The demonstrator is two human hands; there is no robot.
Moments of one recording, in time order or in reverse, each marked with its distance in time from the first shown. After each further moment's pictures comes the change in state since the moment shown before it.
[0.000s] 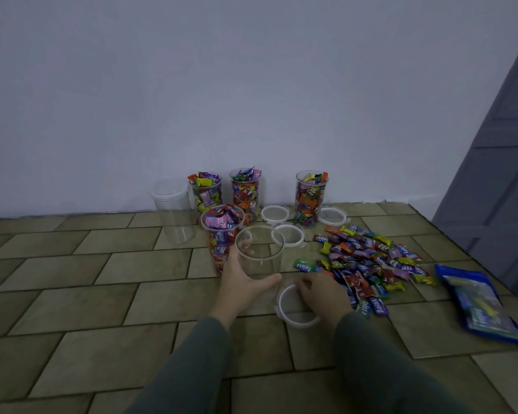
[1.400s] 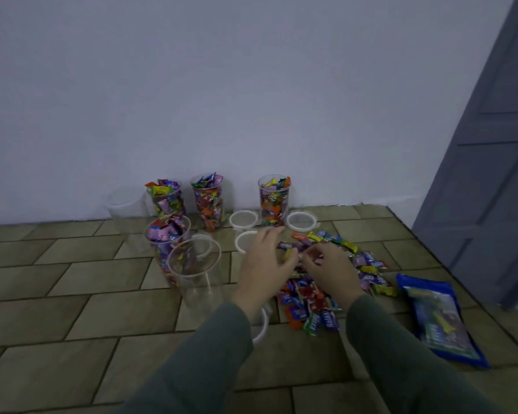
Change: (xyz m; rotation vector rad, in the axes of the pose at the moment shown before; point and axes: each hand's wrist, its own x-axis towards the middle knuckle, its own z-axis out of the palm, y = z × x) left_hand 0.024 0.094 0.131 0.489 0.018 0.292; right_hand 0.042 0.088 -0.081 0.195 0.291 -0.145
